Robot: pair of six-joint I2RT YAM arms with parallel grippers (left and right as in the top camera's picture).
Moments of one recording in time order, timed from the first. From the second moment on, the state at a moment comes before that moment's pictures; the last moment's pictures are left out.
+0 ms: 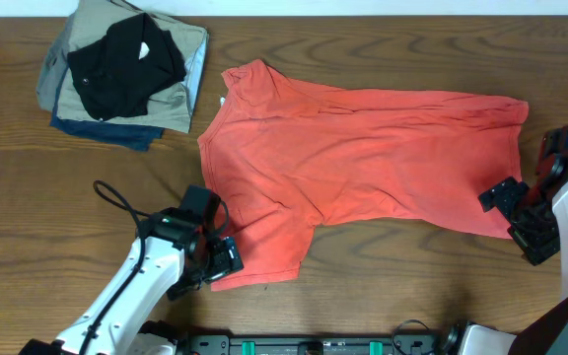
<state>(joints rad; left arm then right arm) -0.31 1.25 0.60 -0.95 0.12 -0.71 -0.37 1.45 1.07 -1.21 0.09 0.70</state>
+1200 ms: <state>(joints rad) -0.31 1.28 0.50 -0.81 0.15 -0.99 -0.37 1.45 1.07 -1.21 0.09 0.70</state>
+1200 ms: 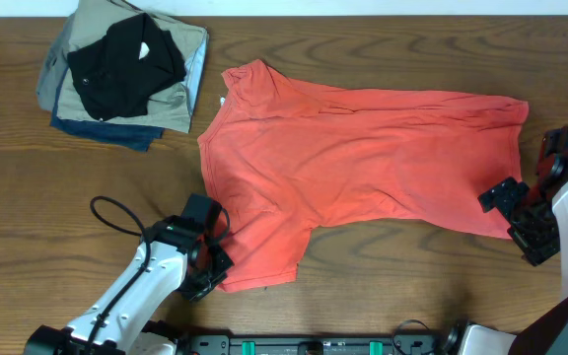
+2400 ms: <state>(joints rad) -0.31 1.28 0.50 -0.81 0.16 -0.99 -0.65 1.45 0.87 -0.84 0.04 0.70</state>
